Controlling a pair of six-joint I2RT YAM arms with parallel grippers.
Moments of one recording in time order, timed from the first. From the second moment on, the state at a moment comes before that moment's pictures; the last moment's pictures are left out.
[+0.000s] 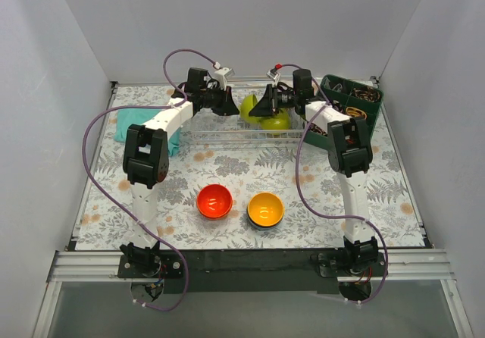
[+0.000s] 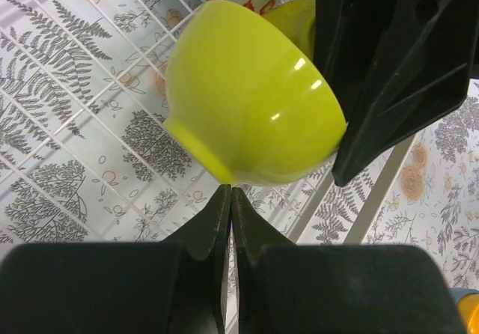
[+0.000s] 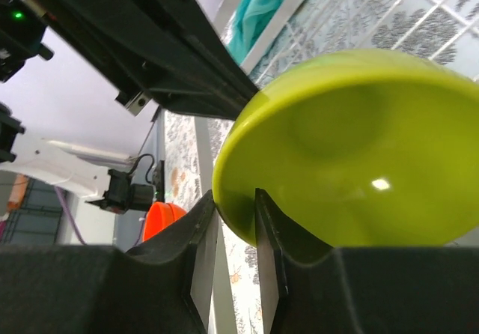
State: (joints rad) left arm -0.29 2.20 1.81 -0.26 0.70 -0.02; right arm 0.29 2.40 1.85 0.18 -1.24 0.65
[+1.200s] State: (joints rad) left arm -0.35 2.34 1.99 -0.19 0.72 -0.08; right arm 0.30 2.25 2.03 -0.43 -0.77 -0.17
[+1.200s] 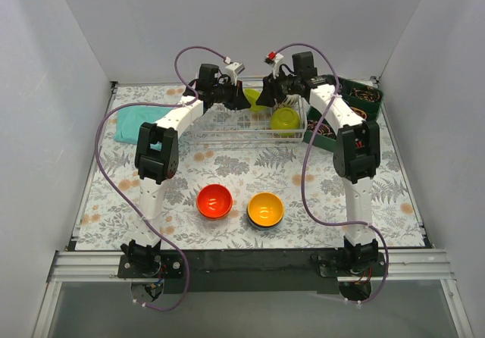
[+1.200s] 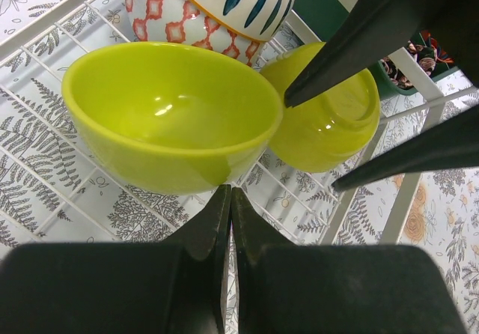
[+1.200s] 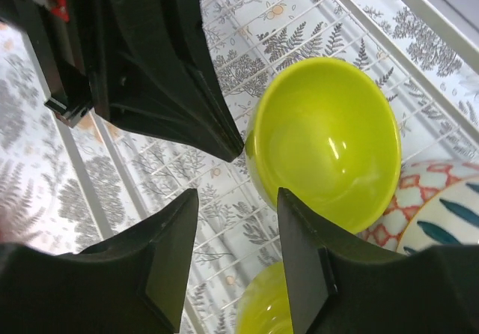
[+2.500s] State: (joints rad) left arm -0.34 2.34 1.99 -0.17 0.67 -0.07; right arm 0.32 2.36 2.11 -0.47 -0.80 -0.63
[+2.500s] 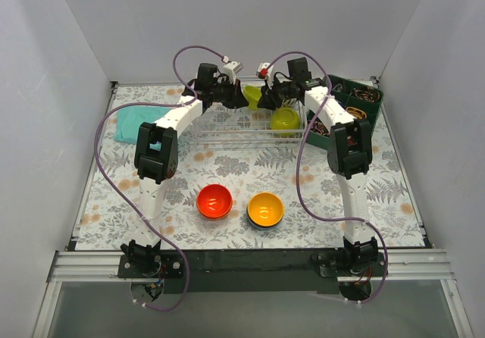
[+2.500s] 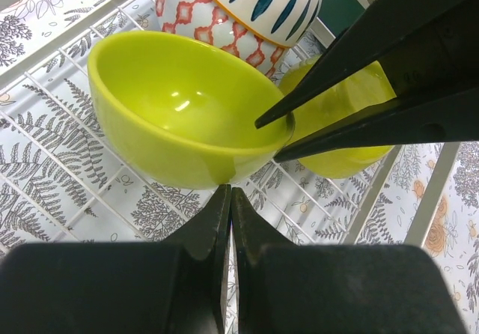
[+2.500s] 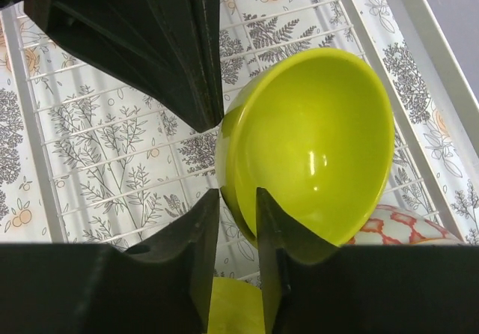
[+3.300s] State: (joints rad) left arm -0.24 1.93 1.61 -0.16 0.51 0.00; right arm 0.34 2.33 2.02 -0.16 -0.86 0.02
